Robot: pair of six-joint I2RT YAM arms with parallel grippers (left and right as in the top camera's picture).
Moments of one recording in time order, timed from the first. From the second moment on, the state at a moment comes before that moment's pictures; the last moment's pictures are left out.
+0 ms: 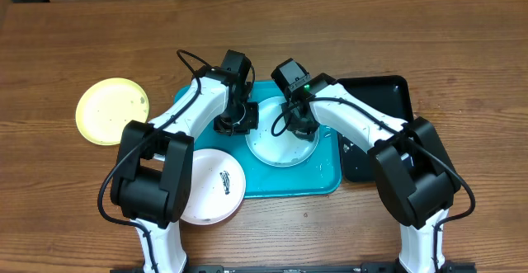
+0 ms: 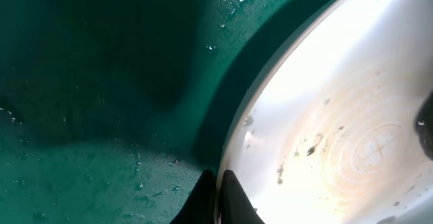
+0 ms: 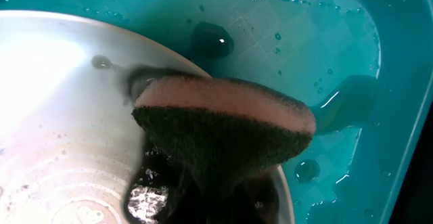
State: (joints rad) left arm -0.33 2.02 1.38 -0.87 0.18 -0.31; right arm 0.58 2.08 1.46 -0.76 0.16 0.35
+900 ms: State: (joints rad) left arm -0.33 2.02 1.38 -0.88 0.18 -0.31; right arm 0.54 2.07 1.44 -0.75 -0.43 0.21
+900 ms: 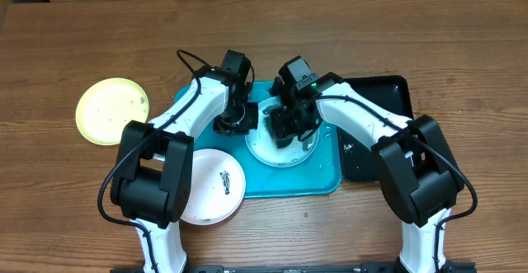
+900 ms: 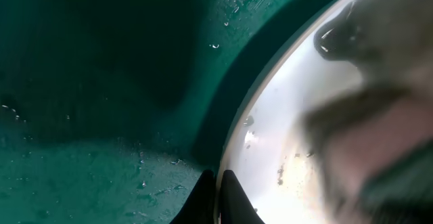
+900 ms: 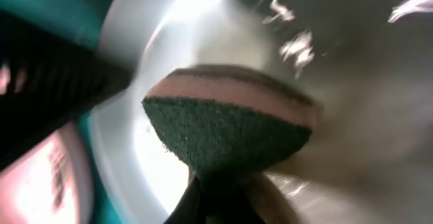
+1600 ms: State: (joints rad) left arm -0.33 2.02 1.38 -0.87 0.18 -0.31; right arm 0.17 1.98 1.64 -1.26 -0.27 0.12
